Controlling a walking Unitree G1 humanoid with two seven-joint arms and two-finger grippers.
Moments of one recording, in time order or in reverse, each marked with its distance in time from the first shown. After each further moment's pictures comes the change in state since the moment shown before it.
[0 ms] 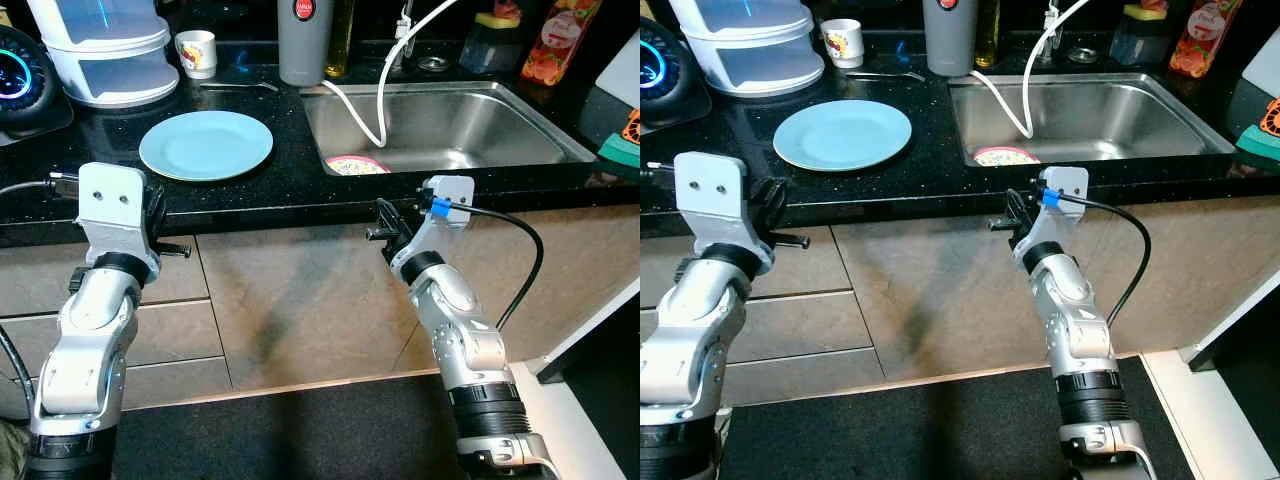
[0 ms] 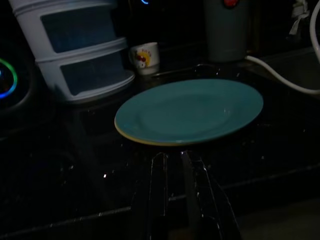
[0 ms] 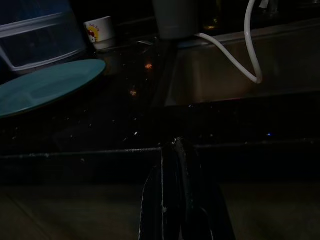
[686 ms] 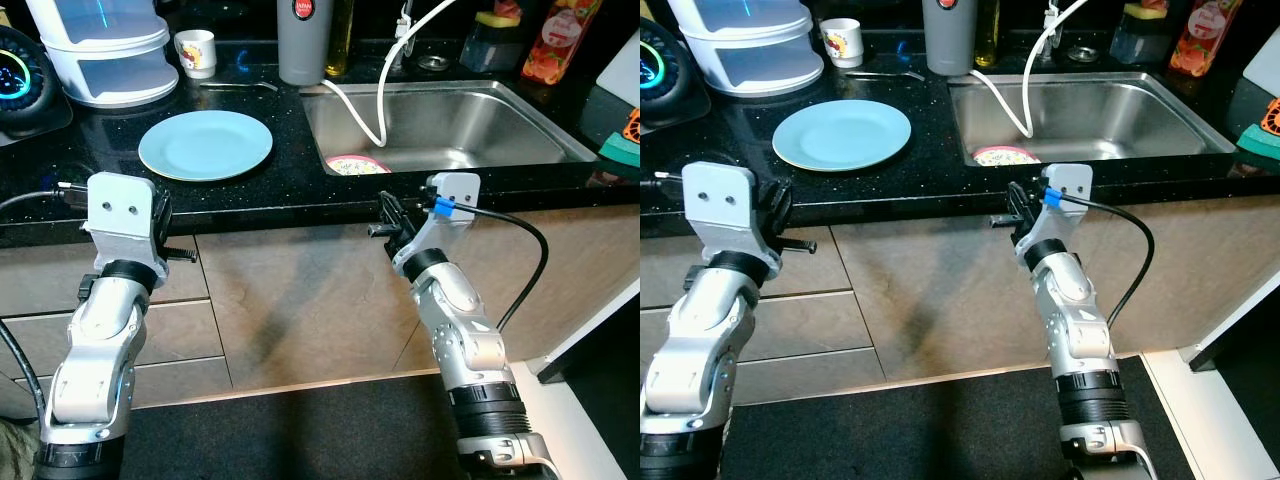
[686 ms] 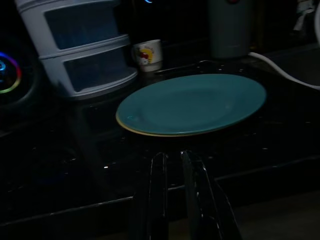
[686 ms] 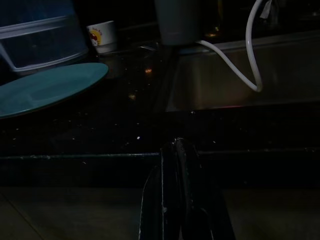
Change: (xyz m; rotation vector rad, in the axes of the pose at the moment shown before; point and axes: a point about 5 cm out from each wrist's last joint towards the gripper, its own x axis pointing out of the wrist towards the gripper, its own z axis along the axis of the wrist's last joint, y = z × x) left arm -0.005 -0.002 -0.007 0.012 -0.002 0.023; right arm 0.000 0.001 0.003 -0.028 -0.030 0.008
